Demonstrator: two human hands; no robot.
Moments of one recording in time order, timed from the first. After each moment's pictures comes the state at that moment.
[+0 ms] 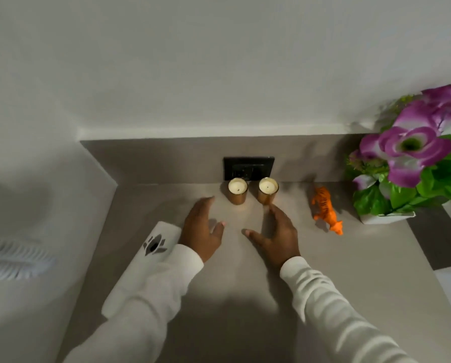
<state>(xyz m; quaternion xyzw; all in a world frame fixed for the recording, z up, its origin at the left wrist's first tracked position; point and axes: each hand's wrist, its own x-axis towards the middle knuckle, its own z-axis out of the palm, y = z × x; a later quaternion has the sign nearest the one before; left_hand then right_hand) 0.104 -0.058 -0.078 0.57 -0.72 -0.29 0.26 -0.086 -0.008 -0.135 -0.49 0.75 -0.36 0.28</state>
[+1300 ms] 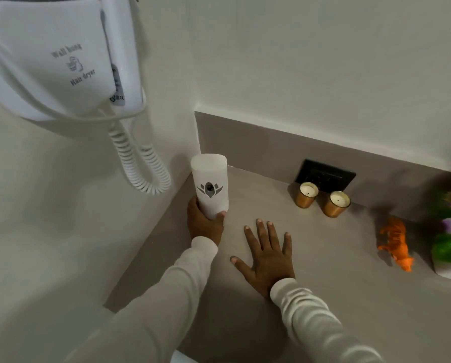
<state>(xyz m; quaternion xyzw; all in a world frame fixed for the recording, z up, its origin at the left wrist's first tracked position) 0.201 -0.025 -0.117 0.75 -0.35 -0.25 0.50 0.032 0.021 -0.159 -0.80 0.59 -0.01 0.09</state>
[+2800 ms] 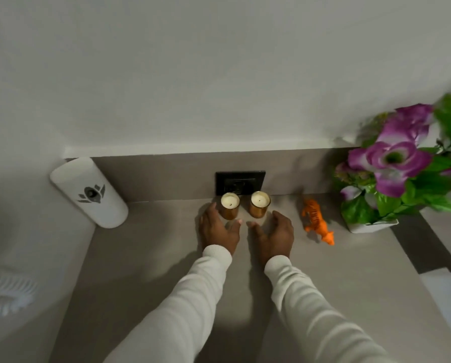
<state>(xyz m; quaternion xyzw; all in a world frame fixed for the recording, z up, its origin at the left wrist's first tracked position) 0.033 -0.093 -0.122 0.64 -0.63 -0.29 0.34 -0.082 -0.047 -0.143 -0.33 0.82 -0.44 0.18</state>
